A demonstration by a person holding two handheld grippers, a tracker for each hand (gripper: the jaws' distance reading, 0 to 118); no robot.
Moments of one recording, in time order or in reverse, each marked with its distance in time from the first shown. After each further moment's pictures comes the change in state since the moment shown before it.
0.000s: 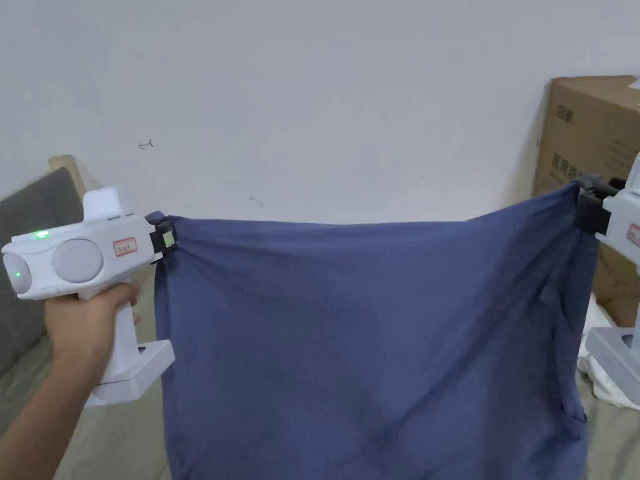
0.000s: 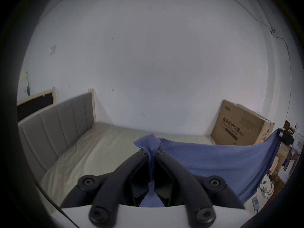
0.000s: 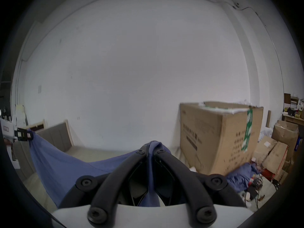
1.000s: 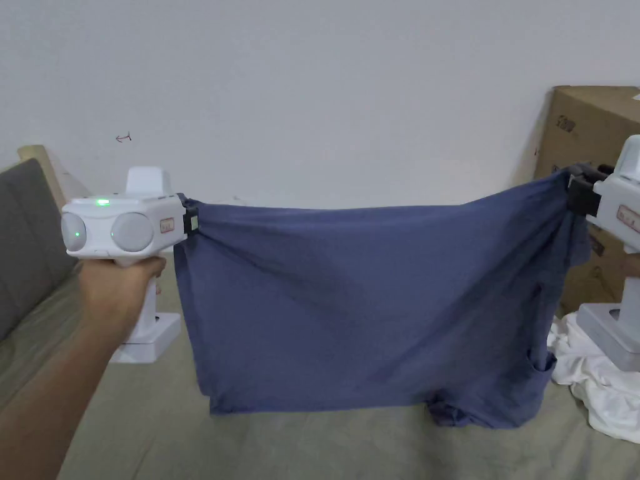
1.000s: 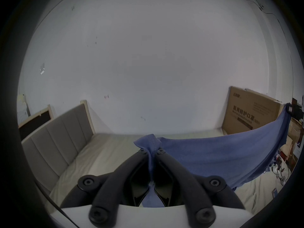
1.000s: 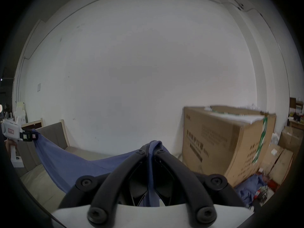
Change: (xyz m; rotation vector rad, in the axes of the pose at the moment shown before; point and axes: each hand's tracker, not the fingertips) left arm 0.040 -0.024 -0.140 -0.048 0.035 -0.156; right arm 0.038 -0.031 -0.112 -0.056 0.024 0.022
